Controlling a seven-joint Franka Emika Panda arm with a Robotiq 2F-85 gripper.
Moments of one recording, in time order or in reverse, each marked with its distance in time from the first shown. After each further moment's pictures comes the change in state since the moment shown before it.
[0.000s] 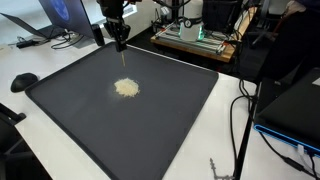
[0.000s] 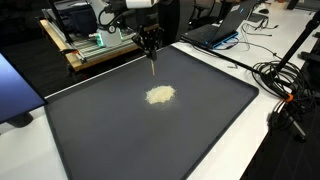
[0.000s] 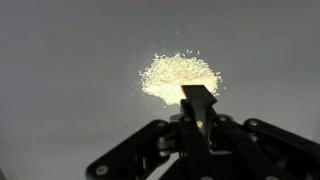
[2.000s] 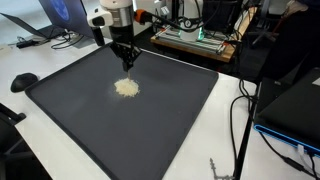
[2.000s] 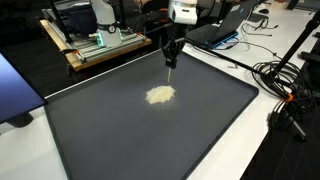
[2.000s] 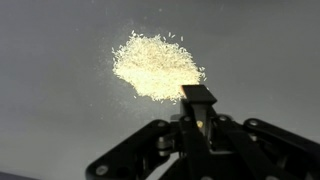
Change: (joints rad) arm 0.096 0.223 0.078 0.204 -0.234 -0.068 0.171
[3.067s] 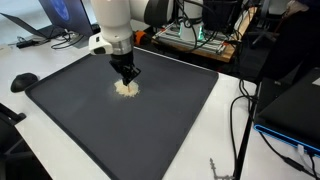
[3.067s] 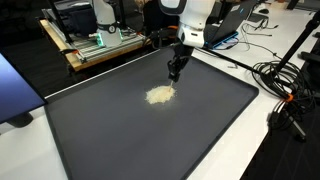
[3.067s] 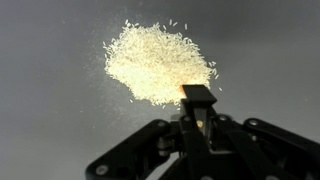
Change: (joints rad) arm 0.055 0.206 -0.035 0.174 -0.057 -0.053 0.099
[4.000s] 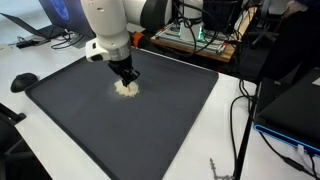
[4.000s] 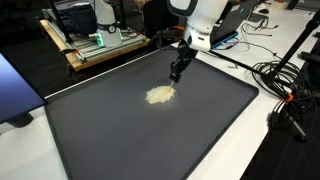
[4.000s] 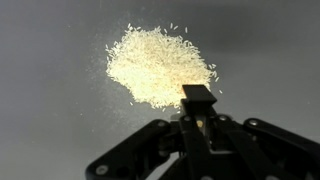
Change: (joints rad) arm 0.010 0.073 0.004 0.131 0.000 -0.147 -0.008
